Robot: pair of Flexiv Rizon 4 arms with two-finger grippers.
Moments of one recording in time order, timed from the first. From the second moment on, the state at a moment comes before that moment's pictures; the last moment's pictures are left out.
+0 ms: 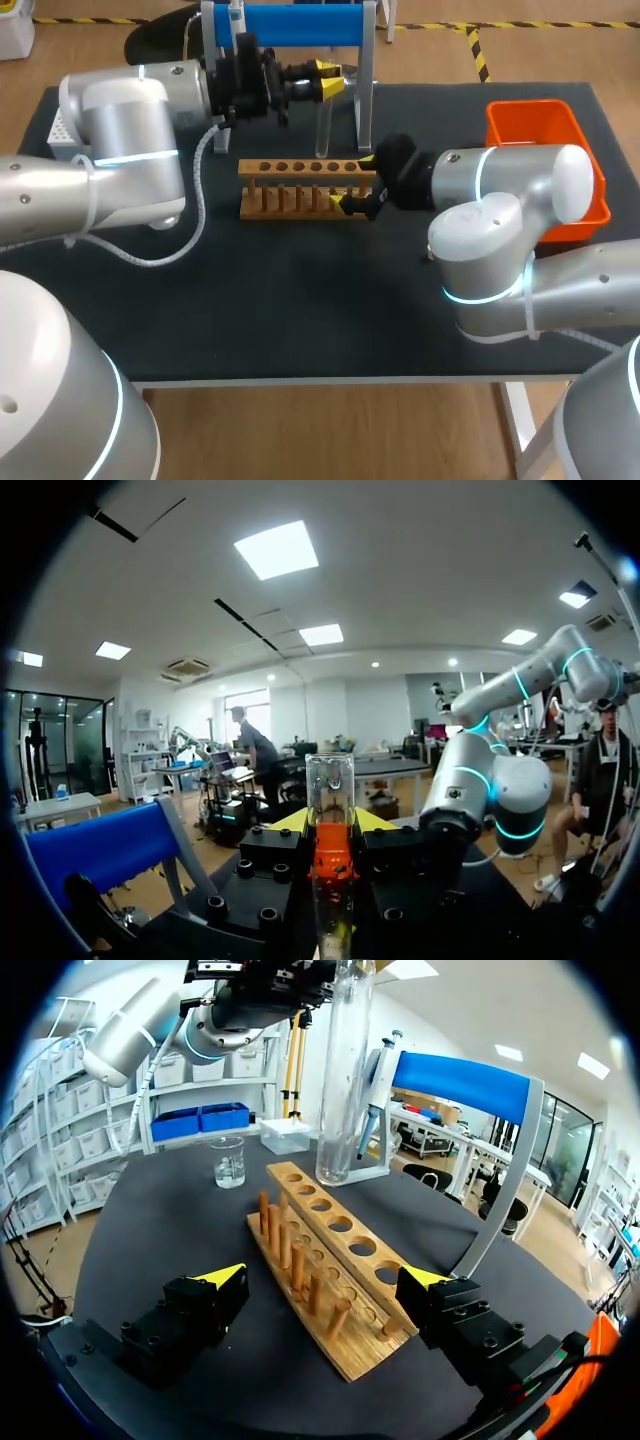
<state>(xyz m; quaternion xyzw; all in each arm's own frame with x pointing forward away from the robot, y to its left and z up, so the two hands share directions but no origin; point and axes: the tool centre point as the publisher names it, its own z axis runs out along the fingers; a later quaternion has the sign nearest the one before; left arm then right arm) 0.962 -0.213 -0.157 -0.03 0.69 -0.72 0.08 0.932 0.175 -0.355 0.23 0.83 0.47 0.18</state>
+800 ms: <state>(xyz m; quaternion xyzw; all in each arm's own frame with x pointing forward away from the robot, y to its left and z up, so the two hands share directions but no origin) 0.971 -0.211 -0.182 -0.06 0.68 -0.73 0.08 0.932 0.175 -0.355 0.23 0.83 0.47 0.18</state>
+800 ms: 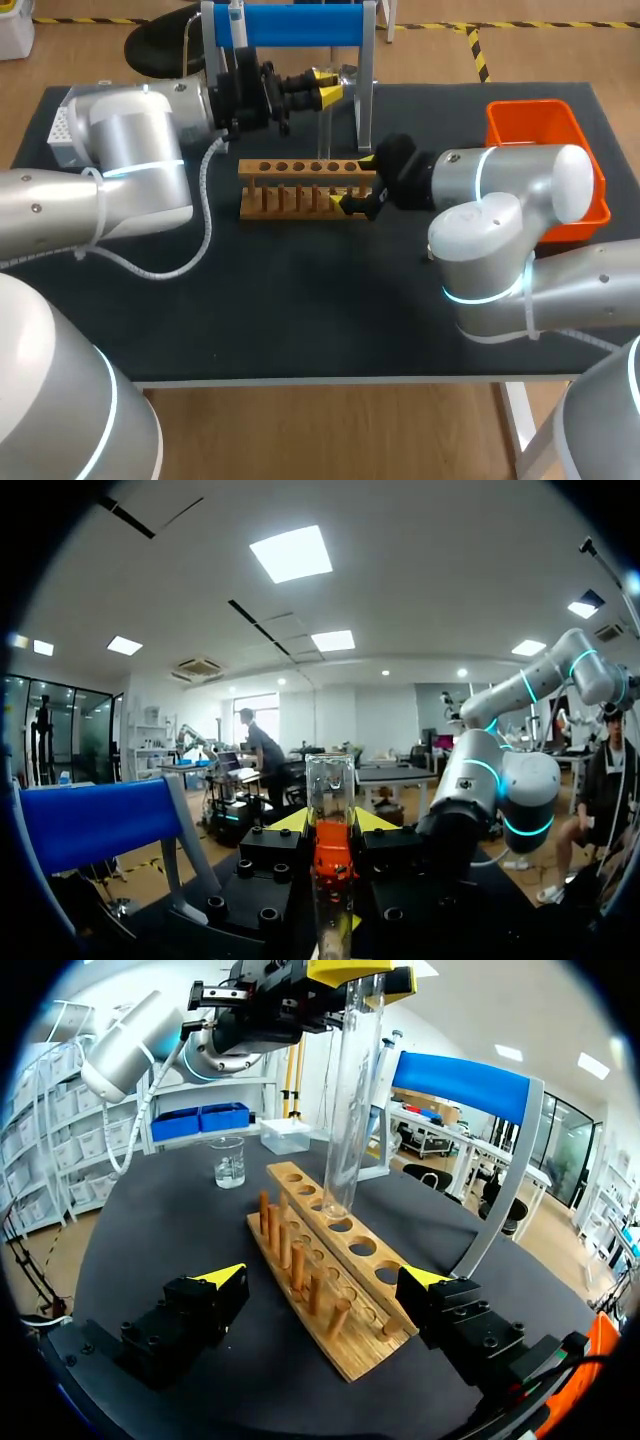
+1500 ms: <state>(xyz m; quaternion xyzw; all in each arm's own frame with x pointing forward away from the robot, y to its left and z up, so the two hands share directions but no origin) 0.974 -0.205 -0.195 -0.06 0.68 -0.73 0.08 0.932 0.175 -0.355 0.23 0.83 0.47 0.18</state>
